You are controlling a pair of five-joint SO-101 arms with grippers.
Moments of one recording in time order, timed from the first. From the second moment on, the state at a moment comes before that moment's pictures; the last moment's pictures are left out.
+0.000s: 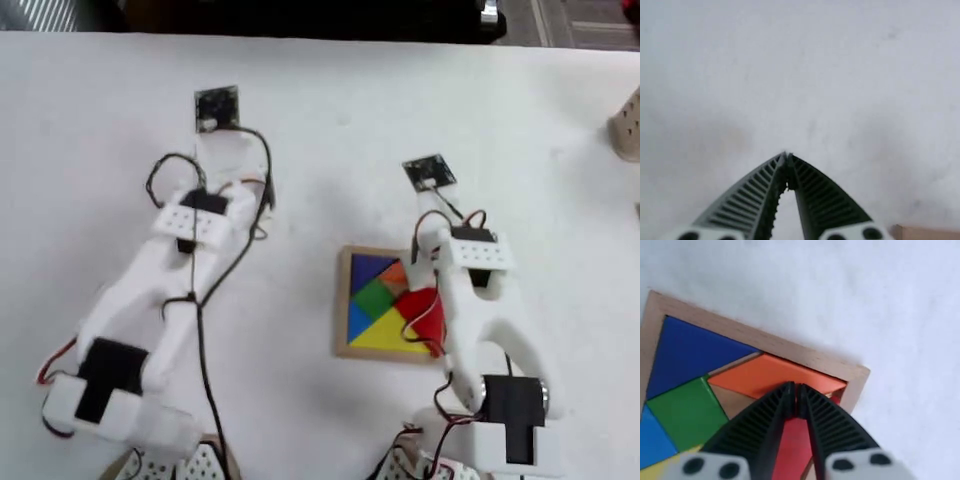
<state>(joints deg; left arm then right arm) 8.8 1.0 29.9 30.7 20.4 0.6 -7.5 43.3 47.6 22.5</state>
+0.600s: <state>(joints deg) 8.8 4.0 29.2 30.2 20.4 -1.7 -31.1 58.5 50.9 22.4</state>
